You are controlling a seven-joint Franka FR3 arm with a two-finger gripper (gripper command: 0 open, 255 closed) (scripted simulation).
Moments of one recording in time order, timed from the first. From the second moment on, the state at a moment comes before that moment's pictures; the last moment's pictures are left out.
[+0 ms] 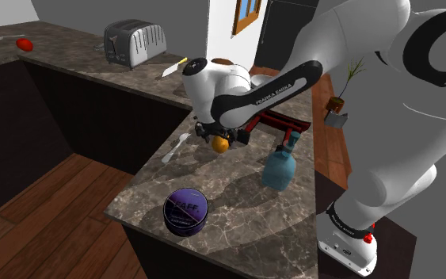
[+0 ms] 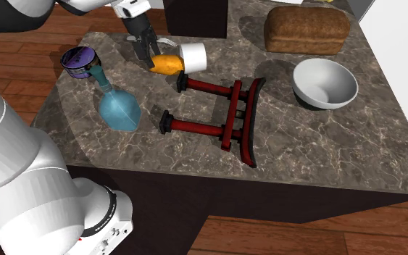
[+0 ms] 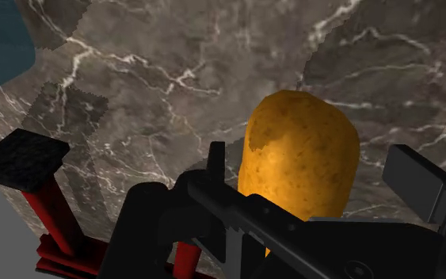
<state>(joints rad) -0.38 0.19 0.85 -2.12 -0.48 1.98 1.79</state>
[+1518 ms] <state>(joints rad) -0.39 0.17 0.86 -2.11 -0.46 1.96 1.76</state>
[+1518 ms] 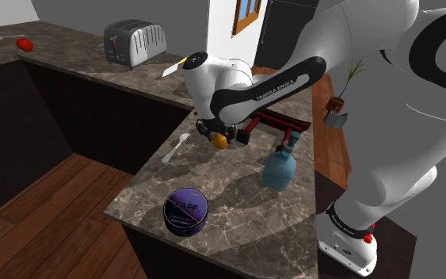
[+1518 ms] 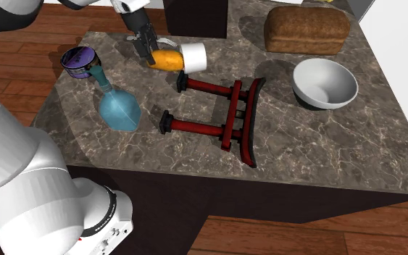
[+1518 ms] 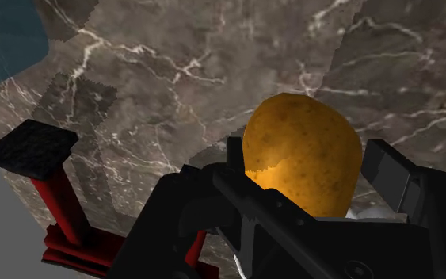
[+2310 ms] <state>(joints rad) -0.42 0.06 0.88 -2.03 -0.36 1.84 1.66</state>
